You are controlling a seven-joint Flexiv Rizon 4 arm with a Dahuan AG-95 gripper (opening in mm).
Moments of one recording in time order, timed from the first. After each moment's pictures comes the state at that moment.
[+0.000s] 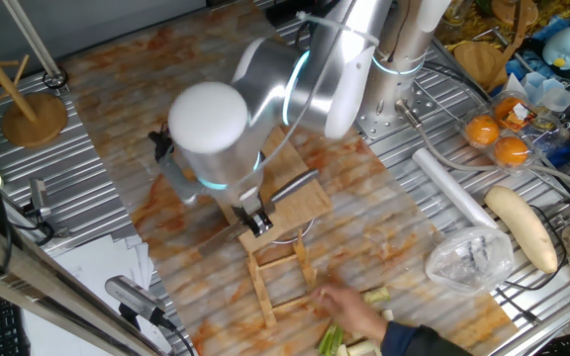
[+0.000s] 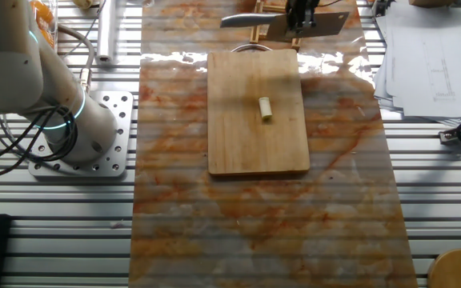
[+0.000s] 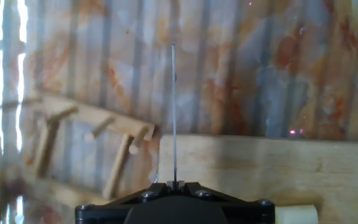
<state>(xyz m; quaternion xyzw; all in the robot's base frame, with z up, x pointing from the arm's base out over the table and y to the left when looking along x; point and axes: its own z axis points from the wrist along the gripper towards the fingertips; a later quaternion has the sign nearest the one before) 0.502 0.219 0.115 0.05 -1.00 0.01 0.08</state>
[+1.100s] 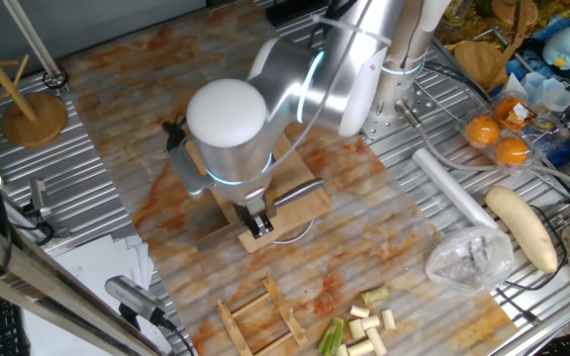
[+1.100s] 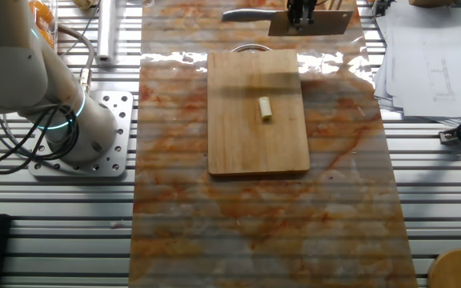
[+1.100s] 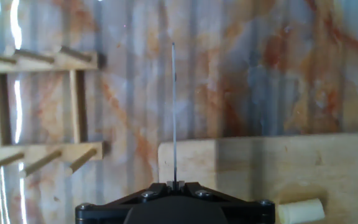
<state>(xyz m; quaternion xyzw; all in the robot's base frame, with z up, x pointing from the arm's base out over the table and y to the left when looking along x) 0.500 0.217 0.116 -0.02 -1.00 0.01 0.03</state>
